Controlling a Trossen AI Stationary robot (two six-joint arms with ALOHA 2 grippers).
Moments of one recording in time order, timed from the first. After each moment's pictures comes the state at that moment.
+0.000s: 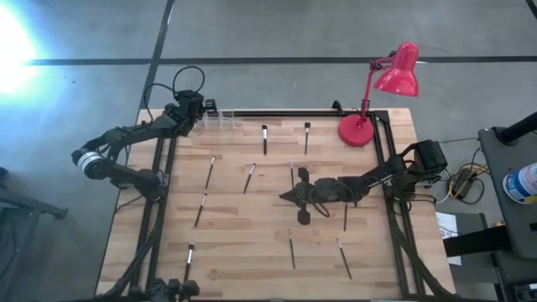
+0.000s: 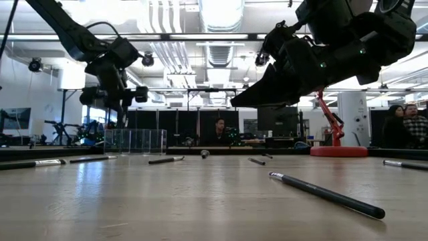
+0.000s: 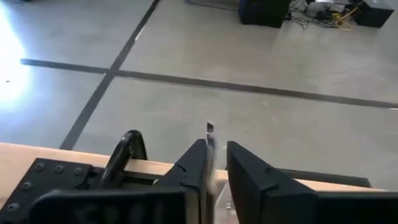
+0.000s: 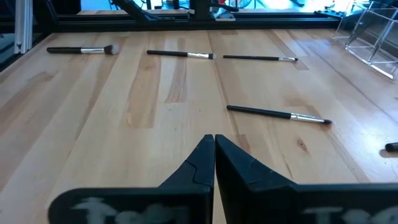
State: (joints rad) left arm 0.90 1.30 0.69 0.05 -0.62 -0.50; right arm 0.15 1.71 0.57 0.80 0.18 0.10
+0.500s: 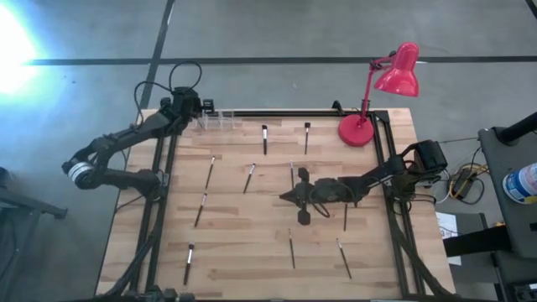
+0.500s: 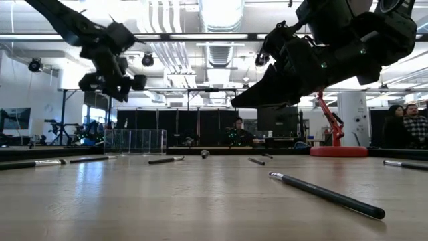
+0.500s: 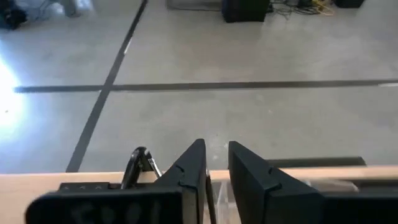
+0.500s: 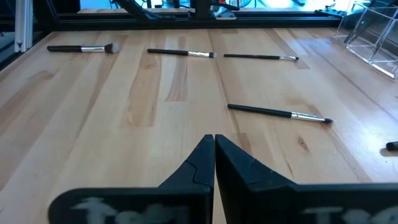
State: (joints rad) left arm 0.88 1.16 0.74 -0.12 -0.58 -0.35; right arm 0.15 1.71 0.57 0.80 0.18 0.10
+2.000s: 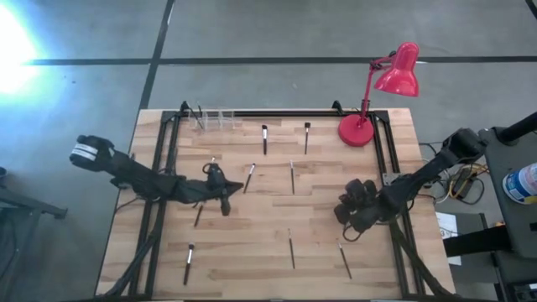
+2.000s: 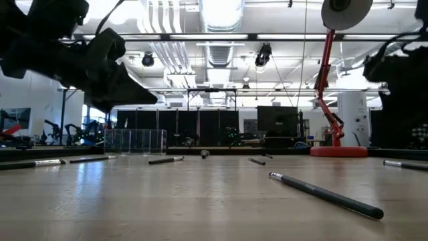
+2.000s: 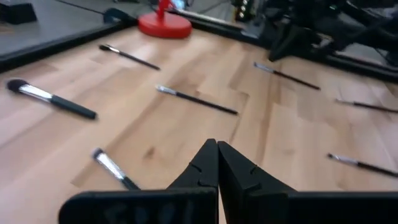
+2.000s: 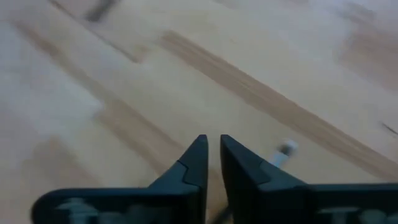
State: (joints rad) left arm -0.24 1.26 0.26 0.71 -0.52 -0.36; right arm 0.59 1.21 0.47 -0.63 0.62 1.52
